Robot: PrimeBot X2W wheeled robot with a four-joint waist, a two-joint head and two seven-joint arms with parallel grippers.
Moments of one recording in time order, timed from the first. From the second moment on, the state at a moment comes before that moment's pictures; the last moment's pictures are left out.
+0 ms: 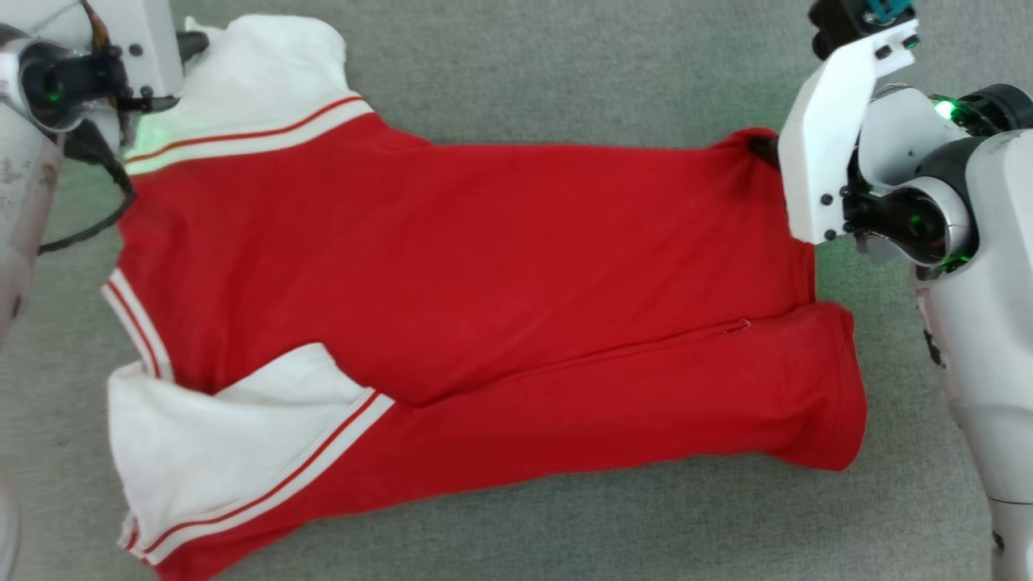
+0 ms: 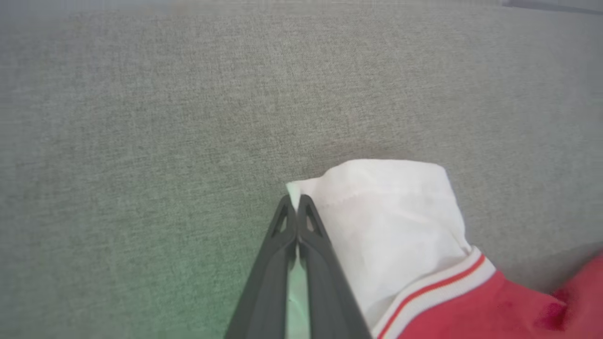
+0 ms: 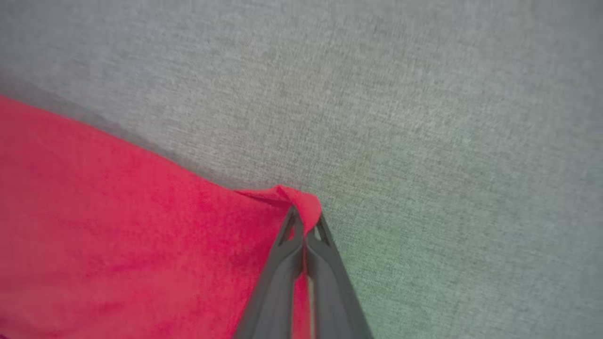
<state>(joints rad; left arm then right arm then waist) -1.47 0.52 -0.93 1.06 -1.21 -0.12 0.64 -0.96 -0.21 0.27 0.35 0.45 0.13 1.00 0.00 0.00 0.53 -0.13</state>
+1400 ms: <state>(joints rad) -0.88 0.86 -1.03 0.08 -1.39 0.24 0.78 -0.42 -0.43 0.23 0.17 0.56 0.13 0.85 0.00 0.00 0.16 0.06</state>
